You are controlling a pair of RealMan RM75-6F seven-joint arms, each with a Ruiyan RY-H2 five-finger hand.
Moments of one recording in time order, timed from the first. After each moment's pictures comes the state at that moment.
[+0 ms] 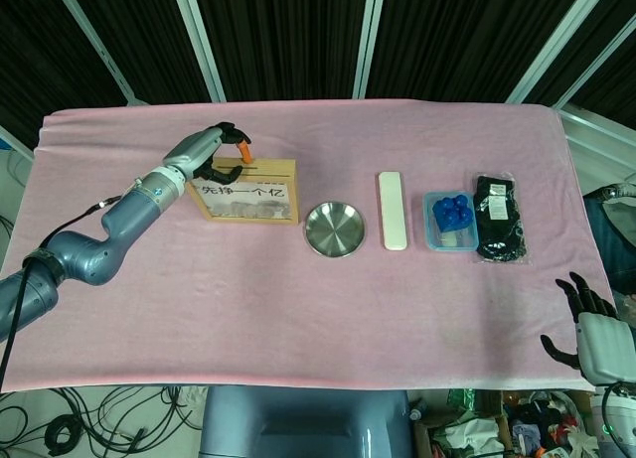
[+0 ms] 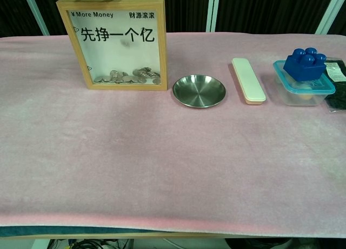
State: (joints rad) left arm -1.06 -1.29 -0.44 -1.15 1.09 0.29 -0.43; right arm 0.06 -1.11 0.09 -1.72 -1.31 1.41 -0.11
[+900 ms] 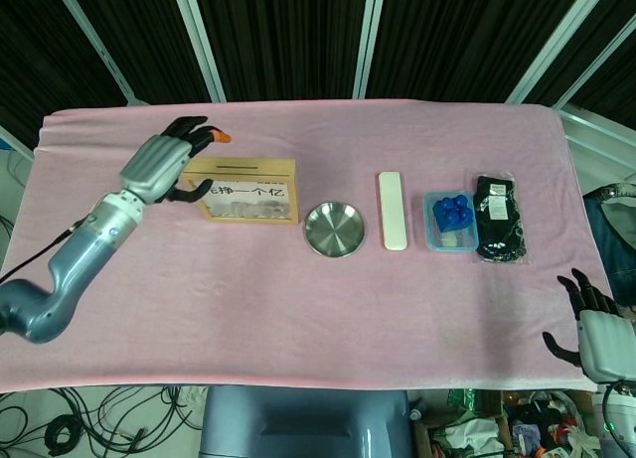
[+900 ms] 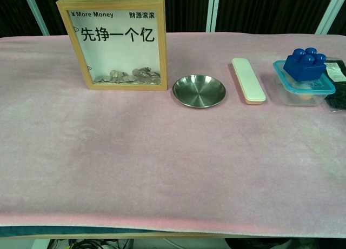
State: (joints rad) left arm -0.82 -1.05 -0.36 -1.59 1.25 0.78 -0.09; right arm 0.07 -1.11 0.10 -1.70 -1.33 1.42 -0.12
